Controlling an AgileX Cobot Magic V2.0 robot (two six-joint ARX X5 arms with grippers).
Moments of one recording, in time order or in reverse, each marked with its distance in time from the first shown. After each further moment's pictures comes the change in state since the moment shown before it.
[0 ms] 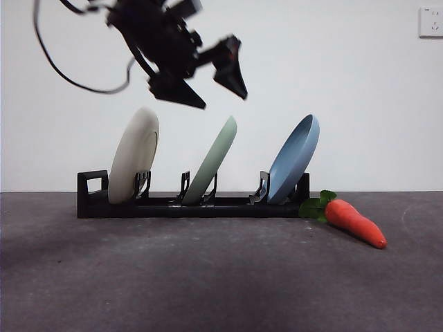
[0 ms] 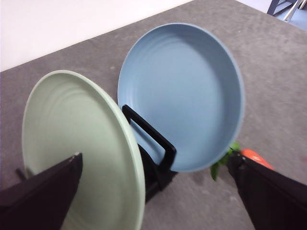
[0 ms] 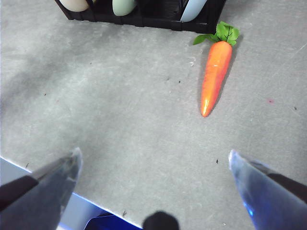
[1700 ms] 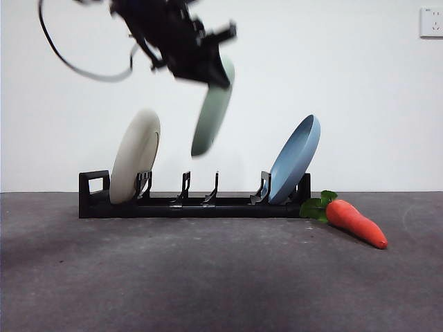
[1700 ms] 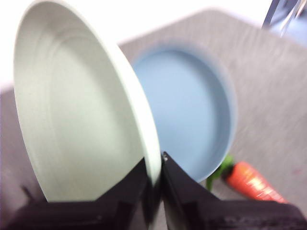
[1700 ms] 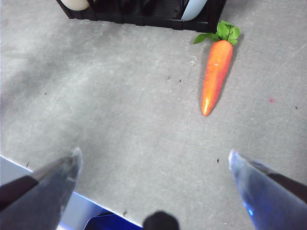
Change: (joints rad) left arm -0.002 -0.087 0.026 -0.053 0.006 -0.002; right arm 0.000 0.000 0.000 -0.003 0.001 0.000
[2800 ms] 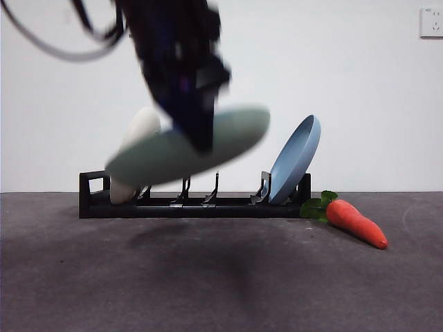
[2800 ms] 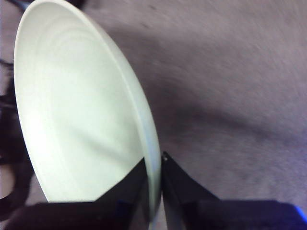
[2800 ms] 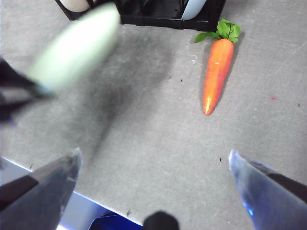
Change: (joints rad) left arm -0.561 -0.271 -0.503 -0.357 -0.675 0.314; right arm 0.000 0.000 0.000 0.000 -0.002 0.023
